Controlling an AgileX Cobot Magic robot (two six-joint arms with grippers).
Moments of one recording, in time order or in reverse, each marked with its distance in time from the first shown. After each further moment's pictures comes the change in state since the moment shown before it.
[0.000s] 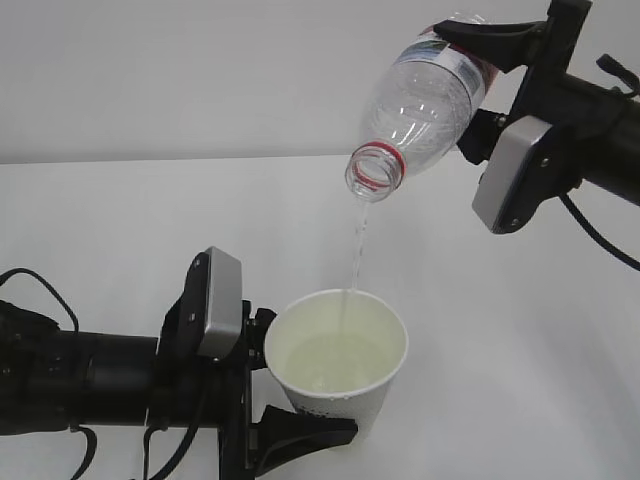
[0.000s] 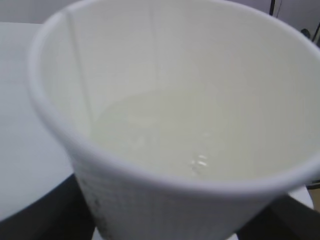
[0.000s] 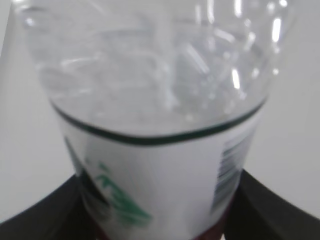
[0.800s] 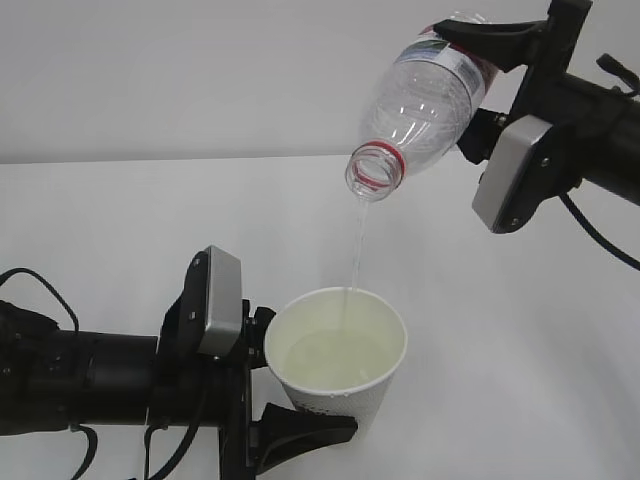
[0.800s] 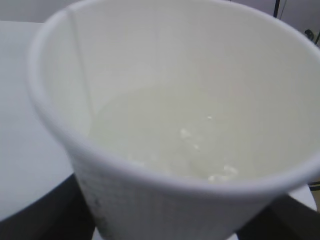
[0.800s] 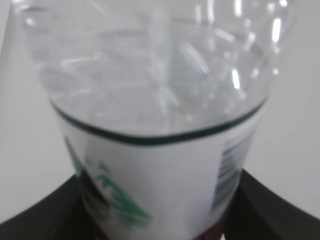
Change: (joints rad) left arm 0.000 0.000 0.000 -0.012 0.002 -0.002; right arm 0.000 0.000 0.000 0.000 -0.002 0.000
